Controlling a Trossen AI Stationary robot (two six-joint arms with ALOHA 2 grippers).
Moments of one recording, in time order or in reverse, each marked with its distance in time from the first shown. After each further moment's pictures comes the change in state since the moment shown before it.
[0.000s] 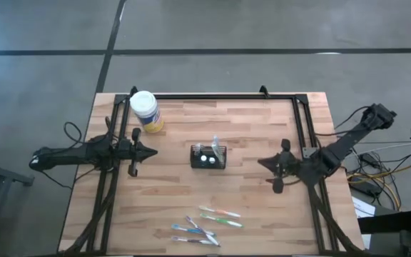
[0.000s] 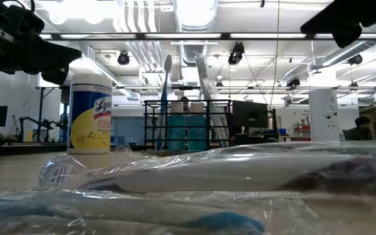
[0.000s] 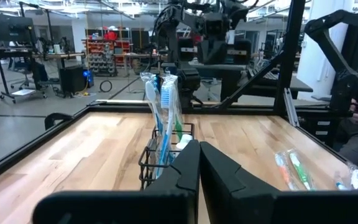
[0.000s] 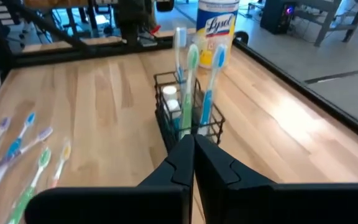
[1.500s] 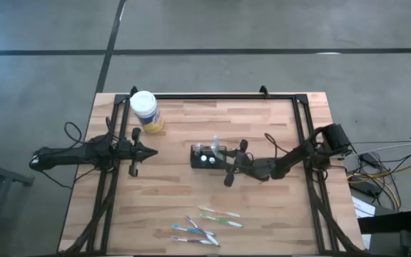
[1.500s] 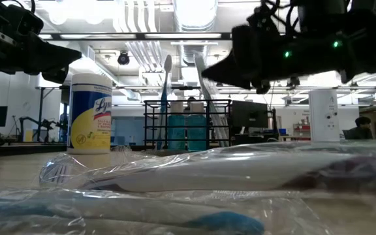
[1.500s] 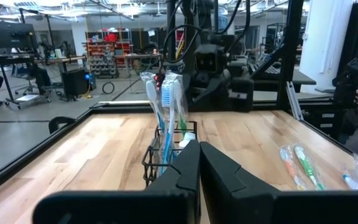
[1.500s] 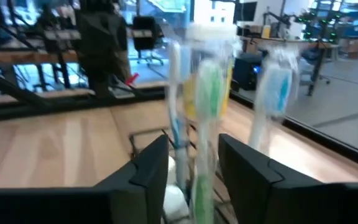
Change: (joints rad) left arm 0.000 0.001 -0.001 -0.007 0.000 0.047; right arm -0.391 0.949 0.026 1.415 -0.192 -0.427
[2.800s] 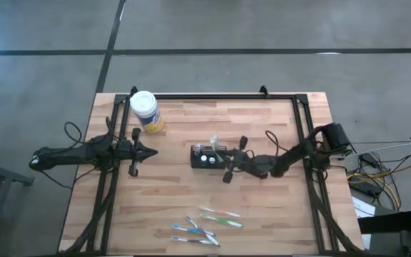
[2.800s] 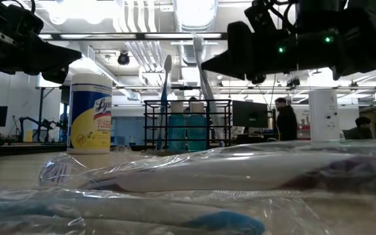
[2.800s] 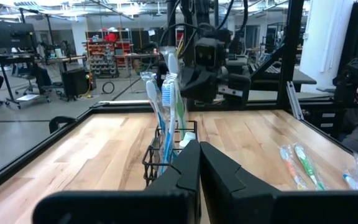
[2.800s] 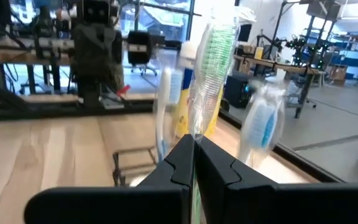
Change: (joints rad) left arm -0.001 0.000 0.000 -0.004 -0.001 0.001; right arm -0.029 0.007 0.009 0.070 -0.013 -0.141
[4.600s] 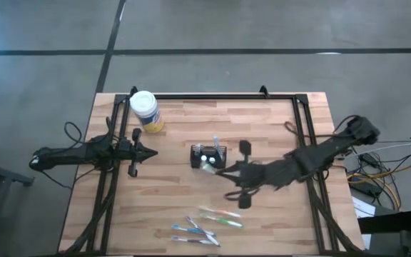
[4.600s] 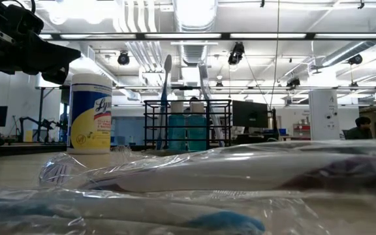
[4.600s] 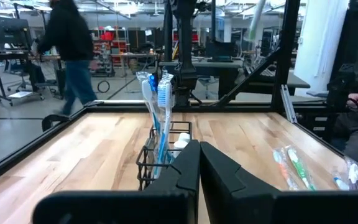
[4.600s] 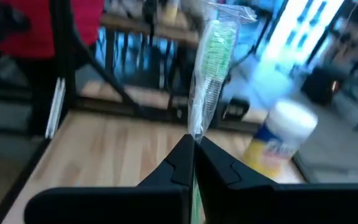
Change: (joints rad) left arm 0.000 0.000 0.000 0.002 0.015 -0.027; right arm 0.248 -0.350 0.822 -1.496 -0.117 0.074
